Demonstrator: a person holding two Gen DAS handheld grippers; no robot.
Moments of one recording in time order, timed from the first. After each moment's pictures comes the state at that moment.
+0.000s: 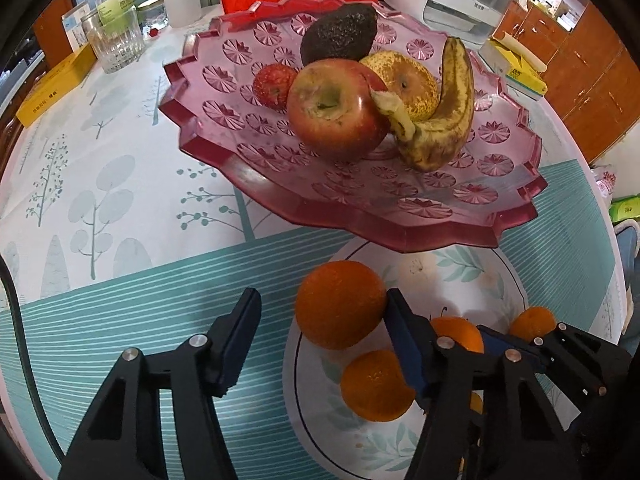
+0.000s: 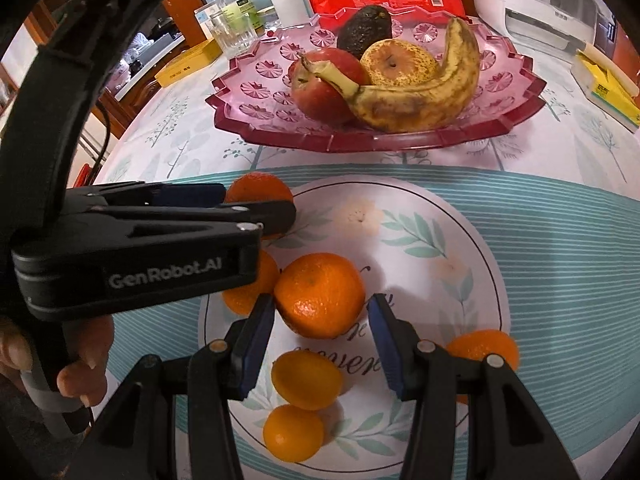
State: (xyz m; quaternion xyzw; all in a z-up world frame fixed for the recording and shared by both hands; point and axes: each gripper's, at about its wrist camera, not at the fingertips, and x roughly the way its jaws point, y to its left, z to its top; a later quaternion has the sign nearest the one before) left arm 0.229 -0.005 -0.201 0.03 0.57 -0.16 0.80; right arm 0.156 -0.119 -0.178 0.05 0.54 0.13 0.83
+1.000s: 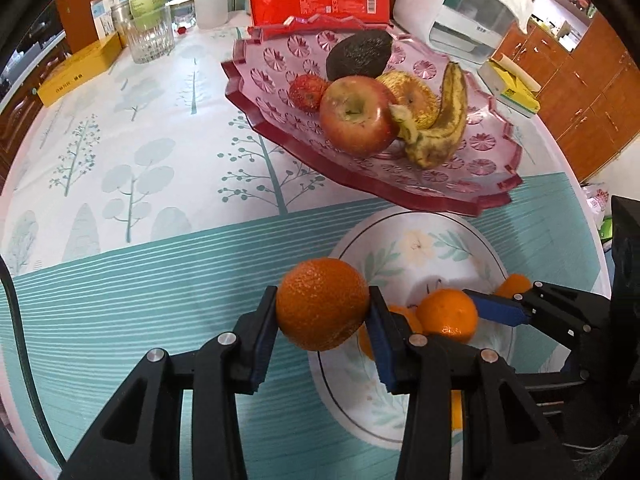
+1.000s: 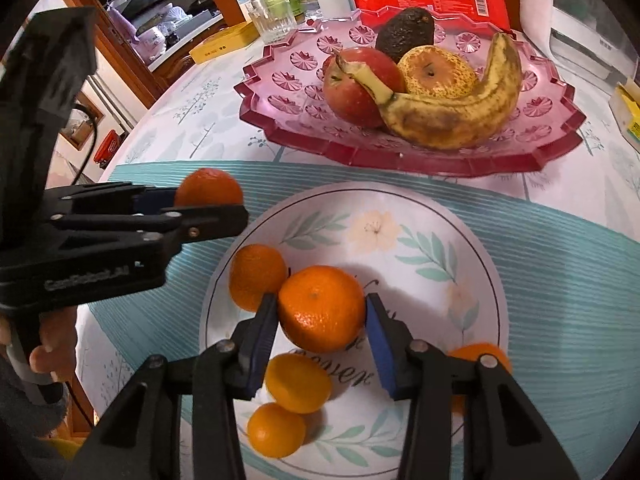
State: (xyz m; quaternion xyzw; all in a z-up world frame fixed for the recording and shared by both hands) left arm 0.195 0.031 -0.172 0.00 0.56 -0.15 0.82; right arm 0.164 -0.120 -0.173 0.01 0.55 0.19 0.81
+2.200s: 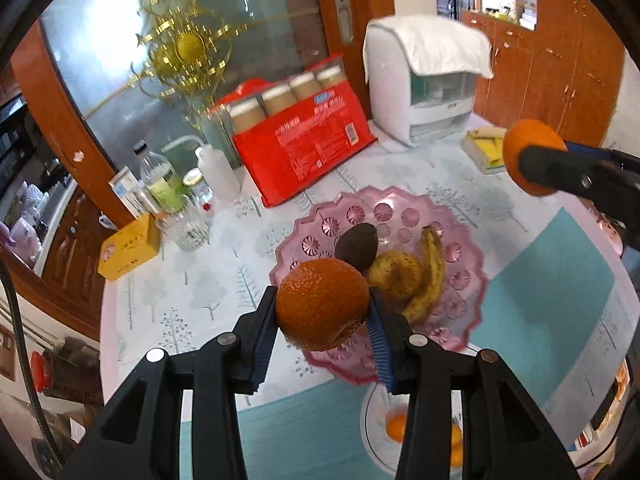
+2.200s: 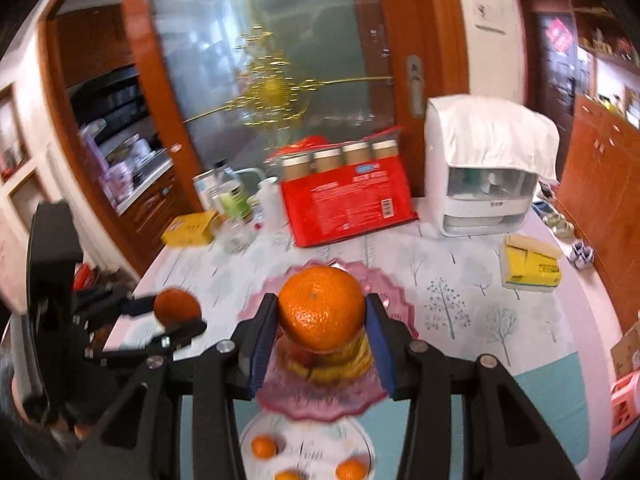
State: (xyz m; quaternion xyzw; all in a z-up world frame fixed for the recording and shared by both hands) left arm 0.257 -0.013 0.003 0.15 0.43 -0.14 0.88; right arm 0.226 -0.187 0.049 0.06 0.35 0.07 0.93
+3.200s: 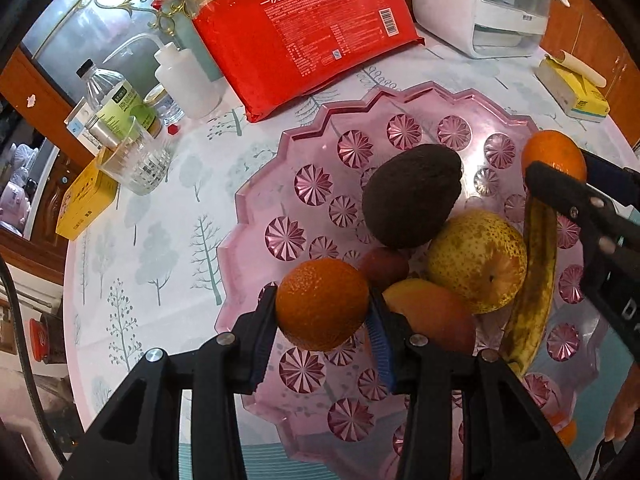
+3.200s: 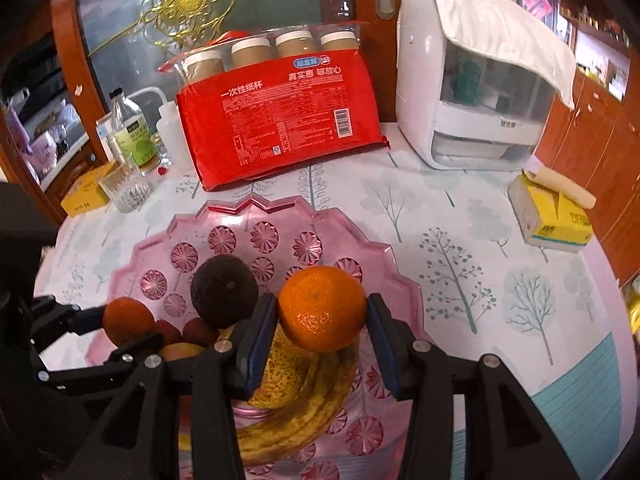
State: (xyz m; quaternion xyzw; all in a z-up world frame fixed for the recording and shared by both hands) left arm 0.359 -0.037 -0.147 0.16 0.54 -0.08 0.82; right arm 0.327 -0.181 -0.105 0.01 0.43 -0.02 0.90
